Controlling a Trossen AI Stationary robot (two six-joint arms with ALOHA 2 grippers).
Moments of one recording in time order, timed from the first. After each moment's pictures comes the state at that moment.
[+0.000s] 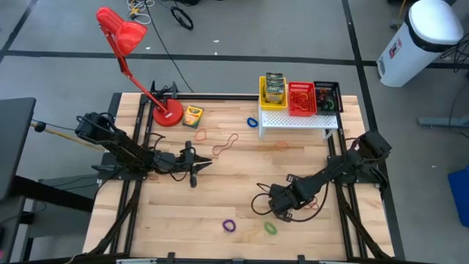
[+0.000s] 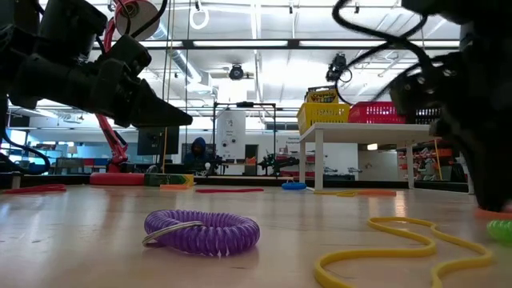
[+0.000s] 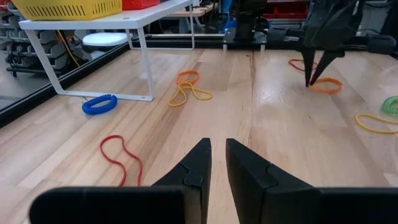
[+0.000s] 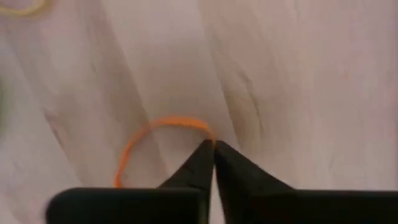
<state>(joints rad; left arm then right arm) -0.25 1.49 0.16 1.13 -0.49 -0.03 0.52 1.75 0.98 -0.72 0.08 0.83</state>
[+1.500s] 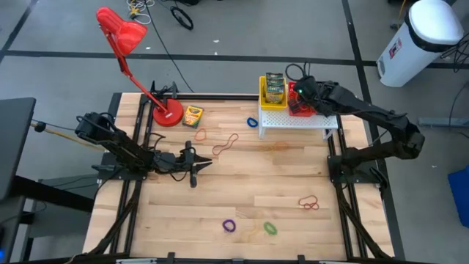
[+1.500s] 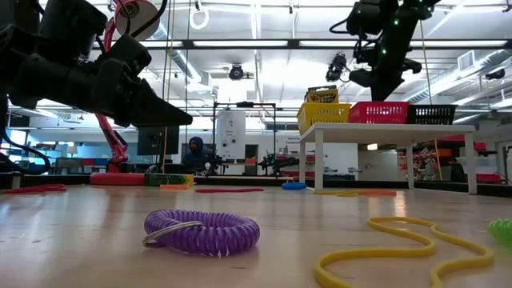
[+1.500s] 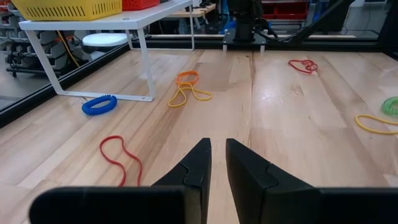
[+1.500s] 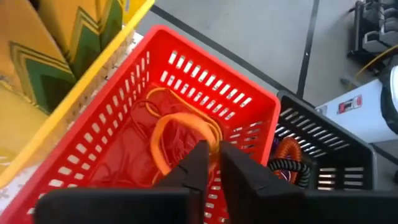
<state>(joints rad) -0.25 1.49 0.16 1.13 -0.49 -0.03 -0.61 1.27 1.12 -0.89 0.60 0.28</state>
